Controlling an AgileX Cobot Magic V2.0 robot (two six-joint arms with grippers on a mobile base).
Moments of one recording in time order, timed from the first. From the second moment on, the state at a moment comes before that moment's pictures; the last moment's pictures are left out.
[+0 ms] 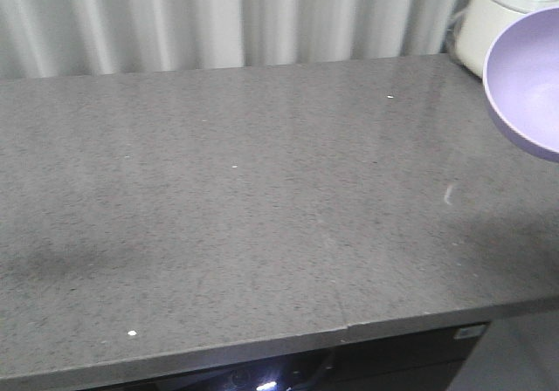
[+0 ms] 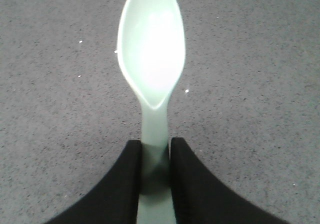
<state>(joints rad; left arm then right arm) -0.10 1.28 -1.64 0.05 1.27 -0.19 0.04 1.08 -1.39 -0.11 1.08 0.15</state>
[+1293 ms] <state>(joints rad) -0.10 1.28 -1.64 0.05 1.27 -0.19 0.04 1.08 -1.39 -0.11 1.08 0.15</state>
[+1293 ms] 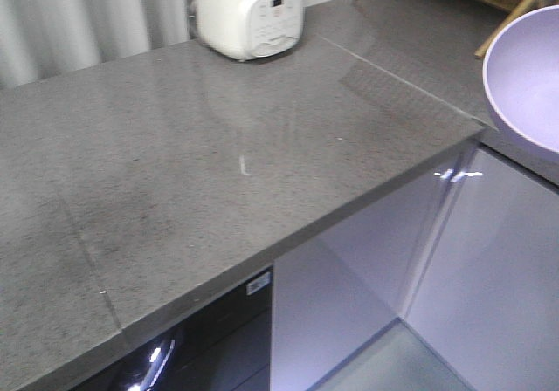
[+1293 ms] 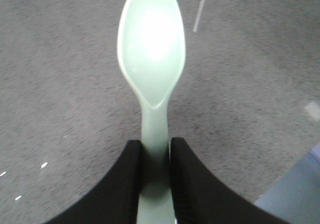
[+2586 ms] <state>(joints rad) -0.10 1.28 -1.64 0.05 1.27 -0.19 0.04 1.08 -1.39 -0.11 1.08 0.15</state>
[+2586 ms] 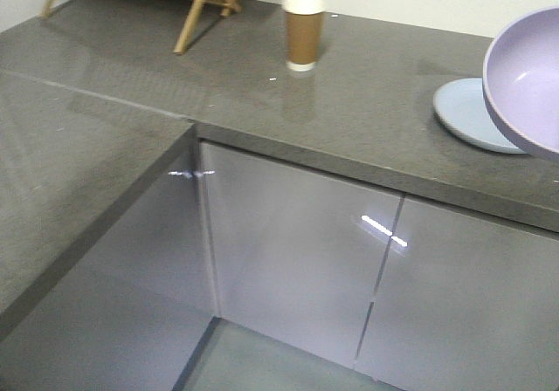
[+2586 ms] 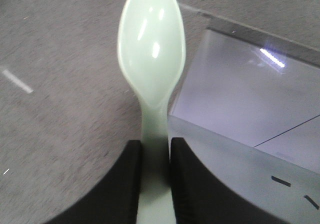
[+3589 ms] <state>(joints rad) -0.10 1.28 -1.64 0.04 1.27 -0.19 0.04 1.08 -1.39 -0.11 1.08 0.15</state>
